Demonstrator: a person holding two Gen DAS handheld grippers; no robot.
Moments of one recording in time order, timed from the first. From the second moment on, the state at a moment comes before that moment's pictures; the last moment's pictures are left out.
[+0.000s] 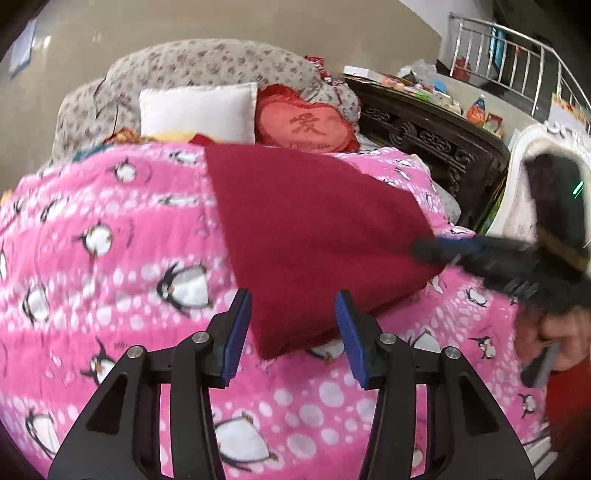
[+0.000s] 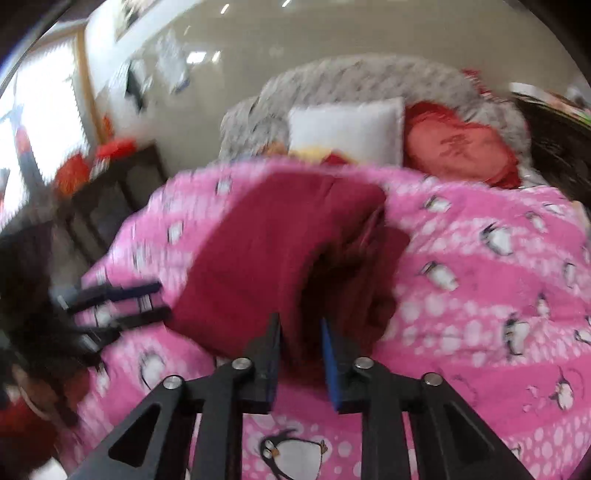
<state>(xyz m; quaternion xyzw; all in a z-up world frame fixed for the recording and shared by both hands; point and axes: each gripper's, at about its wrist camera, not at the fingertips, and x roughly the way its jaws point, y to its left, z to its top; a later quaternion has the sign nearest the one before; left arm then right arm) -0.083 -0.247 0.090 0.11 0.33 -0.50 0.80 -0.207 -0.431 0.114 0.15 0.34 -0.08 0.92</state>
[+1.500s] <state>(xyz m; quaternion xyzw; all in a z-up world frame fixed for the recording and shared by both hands) -0.079 -0.249 0.075 0.08 0.36 -0.45 0.81 -0.212 -0.416 0.120 0.17 0.32 -0.11 0.93</state>
